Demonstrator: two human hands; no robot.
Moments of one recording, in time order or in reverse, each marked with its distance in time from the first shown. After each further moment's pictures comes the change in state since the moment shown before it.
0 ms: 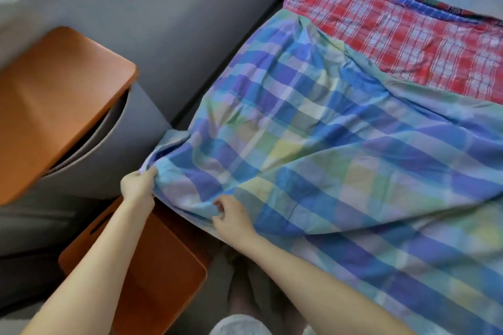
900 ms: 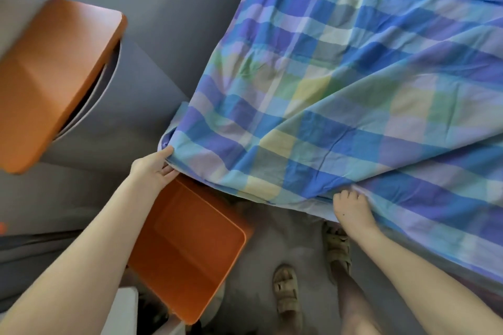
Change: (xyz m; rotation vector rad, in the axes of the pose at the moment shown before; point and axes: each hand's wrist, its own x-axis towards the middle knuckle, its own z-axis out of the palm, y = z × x) left_hand 0.020 -0.068 -0.013 -0.135 -0.204 -0.155; right_hand -0.051 0.276 0.041 -1.087 0.159 0.072
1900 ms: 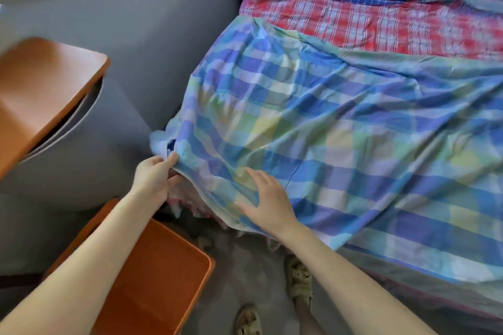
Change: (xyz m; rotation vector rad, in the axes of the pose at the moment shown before) left_hand -0.091 -0.011 0.031 -0.057 -0.311 0.337; right_hand -0.042 -0.060 -0.199 0.858 0.351 -0.004
